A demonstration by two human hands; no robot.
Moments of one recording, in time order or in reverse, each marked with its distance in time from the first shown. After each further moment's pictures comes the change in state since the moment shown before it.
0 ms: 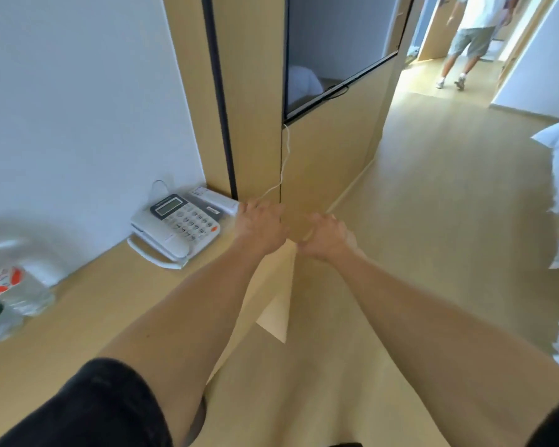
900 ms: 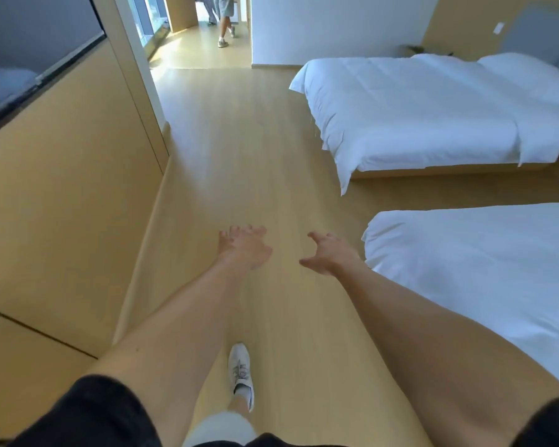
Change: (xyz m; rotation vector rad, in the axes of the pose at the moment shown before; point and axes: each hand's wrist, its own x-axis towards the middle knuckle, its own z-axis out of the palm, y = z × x) left_hand 0.202 0.499 0.058 0.030 -0.304 0.575; right_hand -0.004 0.491 -0.098 0.168 -0.026 0.765
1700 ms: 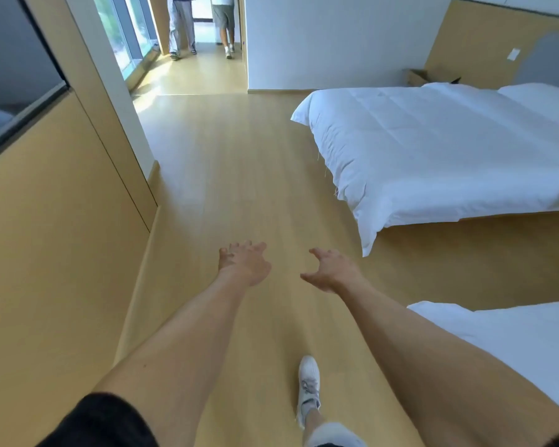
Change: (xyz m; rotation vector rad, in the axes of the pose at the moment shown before) left_hand 0.430 -0.074 -0.138 0.025 -0.047 0.035; right_hand 0.409 -0.113 -0.145 0.031 0.005 0.032
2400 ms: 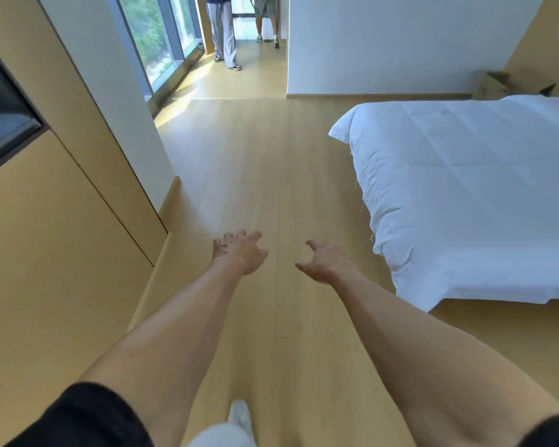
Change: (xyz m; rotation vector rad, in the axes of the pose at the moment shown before) left_hand 0.366 0.012 -0.153 -0.052 0.005 -0.196; right_hand 0.396 -0.035 -0.165 -0.052 -0.033 -0.166
